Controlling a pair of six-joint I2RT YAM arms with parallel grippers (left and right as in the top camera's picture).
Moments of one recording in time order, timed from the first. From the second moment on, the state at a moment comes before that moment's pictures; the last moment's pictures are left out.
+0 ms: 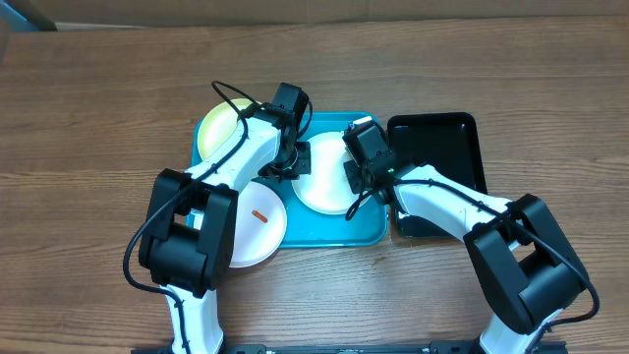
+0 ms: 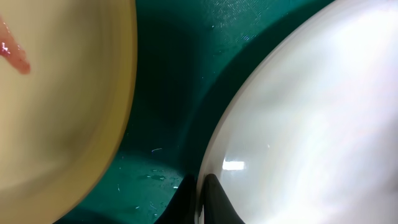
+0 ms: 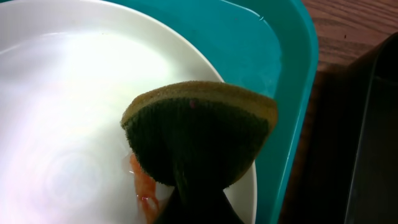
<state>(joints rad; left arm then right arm) -0.36 2.05 1.43 -0.83 0.05 -0.38 0.57 1.88 1.08 -0.25 0.20 0.19</state>
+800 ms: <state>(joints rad) -0.36 2.05 1.43 -0.83 0.05 -0.38 0.55 1.93 1.09 -0.24 0.04 0.19</state>
